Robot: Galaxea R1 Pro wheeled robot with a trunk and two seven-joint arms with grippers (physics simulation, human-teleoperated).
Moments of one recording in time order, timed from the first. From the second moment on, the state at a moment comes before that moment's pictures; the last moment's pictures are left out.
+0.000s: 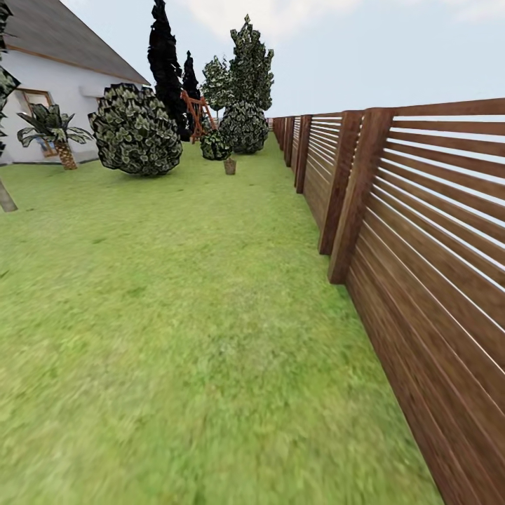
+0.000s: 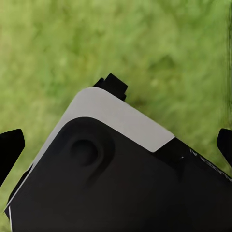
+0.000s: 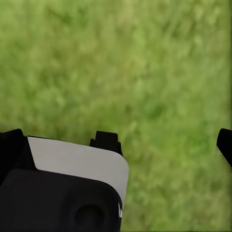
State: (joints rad) left arm -0.37 -0.02 0.19 0.05 0.43 0.01 0.20; right arm -0.31 -0.02 0.03 0.03 0.13 -0.20 -0.02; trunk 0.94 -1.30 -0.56
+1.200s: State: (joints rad) left arm -0.37 -0.01 0.19 0.05 0.43 0.01 0.20; right arm -0.31 -0.02 0.03 0.03 0.12 -0.20 -0.02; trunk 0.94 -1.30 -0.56
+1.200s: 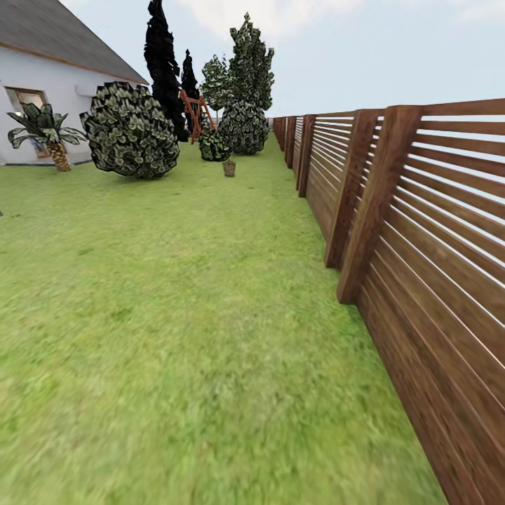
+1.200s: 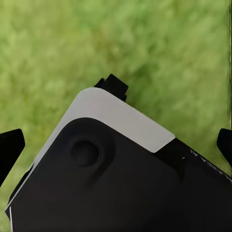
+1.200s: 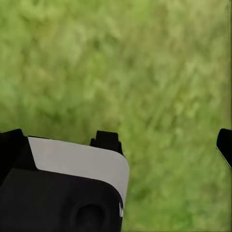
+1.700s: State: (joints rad) left arm -0.37 -0.01 0.19 0.05 0.43 0.01 0.20; right arm -0.31 -0.02 0.03 0.03 0.12 -0.20 -0.02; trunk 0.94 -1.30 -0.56
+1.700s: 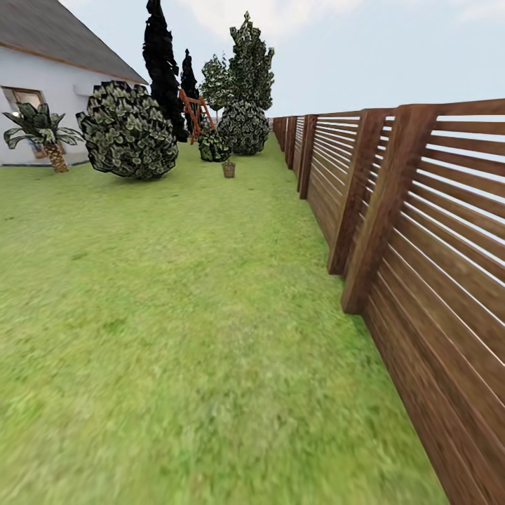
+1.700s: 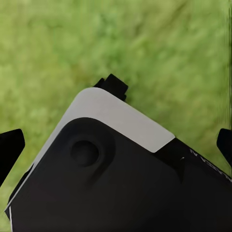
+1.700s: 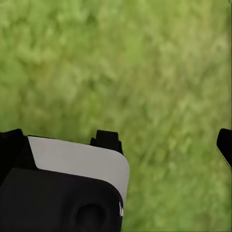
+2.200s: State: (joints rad) left arm -0.37 -0.02 0.19 0.05 0.43 0.01 0.20; right arm -0.31 -0.02 0.03 0.03 0.12 -0.20 -0.02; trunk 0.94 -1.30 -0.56
